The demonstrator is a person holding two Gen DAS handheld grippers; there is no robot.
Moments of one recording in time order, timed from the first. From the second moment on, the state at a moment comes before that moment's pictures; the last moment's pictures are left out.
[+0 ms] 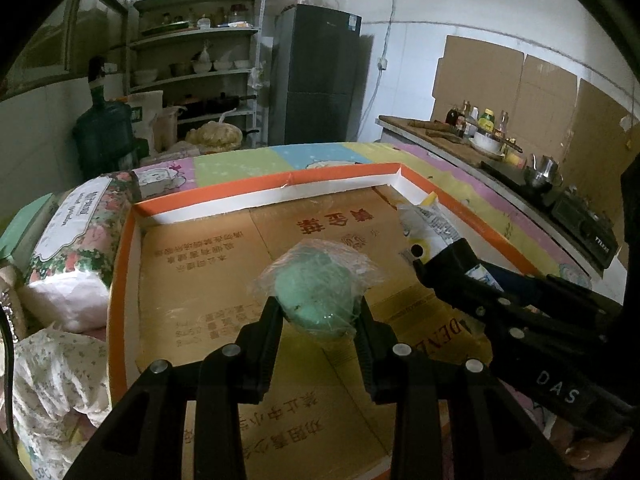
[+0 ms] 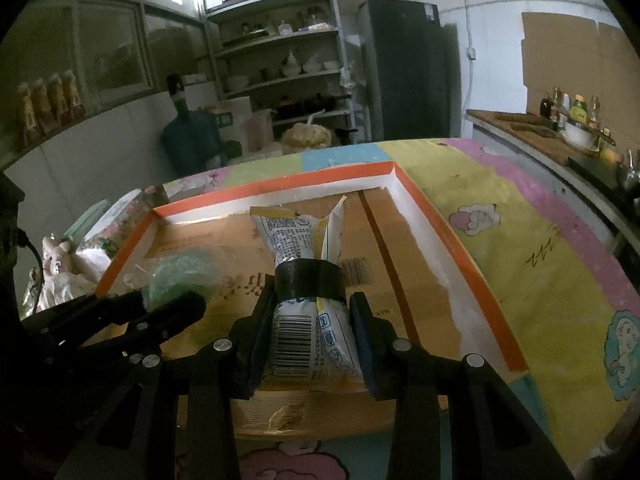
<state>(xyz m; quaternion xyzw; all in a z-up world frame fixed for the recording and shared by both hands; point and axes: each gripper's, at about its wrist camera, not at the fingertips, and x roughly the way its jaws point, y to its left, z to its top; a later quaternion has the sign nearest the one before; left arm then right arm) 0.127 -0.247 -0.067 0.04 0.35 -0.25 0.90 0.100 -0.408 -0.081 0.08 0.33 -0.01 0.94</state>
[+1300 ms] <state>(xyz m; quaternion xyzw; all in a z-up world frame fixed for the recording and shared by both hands) 0.101 -0.216 -0.036 0.01 0.32 -0.29 0.90 0.064 -0.407 -0.048 0.12 0.28 0.00 0.95</state>
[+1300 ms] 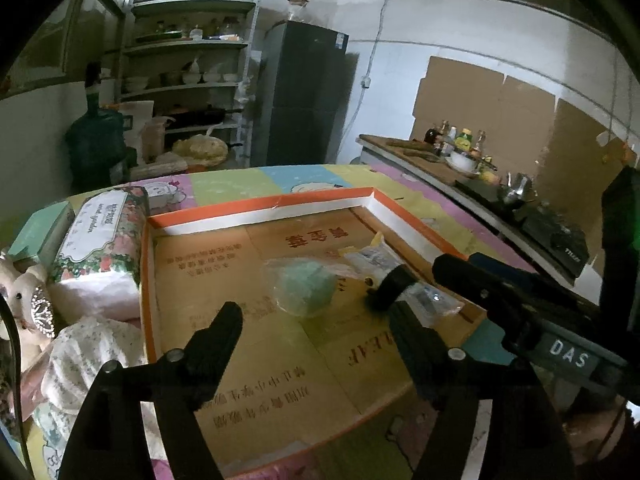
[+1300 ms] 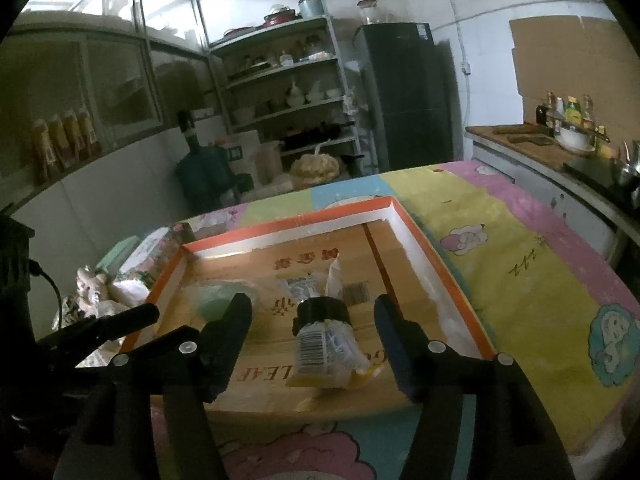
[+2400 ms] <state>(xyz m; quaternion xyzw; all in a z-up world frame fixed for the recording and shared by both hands) 0.049 -0.054 0.000 -0.01 0.21 -0.11 0.97 0.041 -0.288 -0.028 0.07 0.24 0.06 0.97</state>
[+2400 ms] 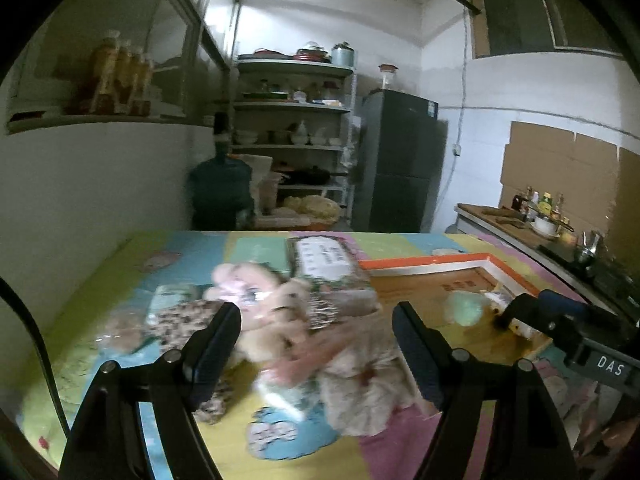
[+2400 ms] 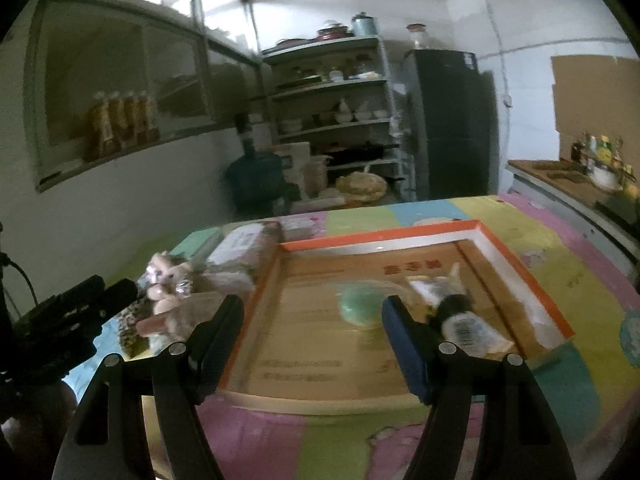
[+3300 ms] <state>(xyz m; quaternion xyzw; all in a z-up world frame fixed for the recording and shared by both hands) 0.054 0.043 -0.043 -0.07 0.27 -0.09 0.96 0.058 -0.161 -0.057 0.01 0.30 0.19 0.94</state>
